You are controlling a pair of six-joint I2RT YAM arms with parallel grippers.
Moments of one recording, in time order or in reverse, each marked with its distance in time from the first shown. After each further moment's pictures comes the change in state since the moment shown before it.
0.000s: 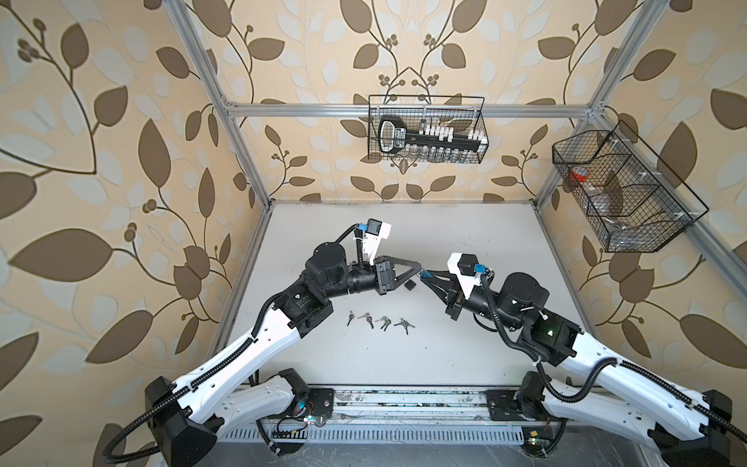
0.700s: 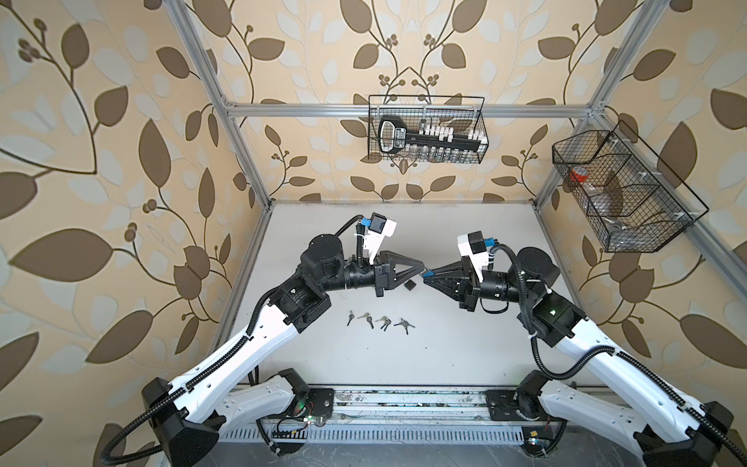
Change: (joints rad) left arm 0.001 0.021 0.093 -0.042 0.132 0.211; right arm -0.251 0.073 0.087 0.042 -0.634 0.307
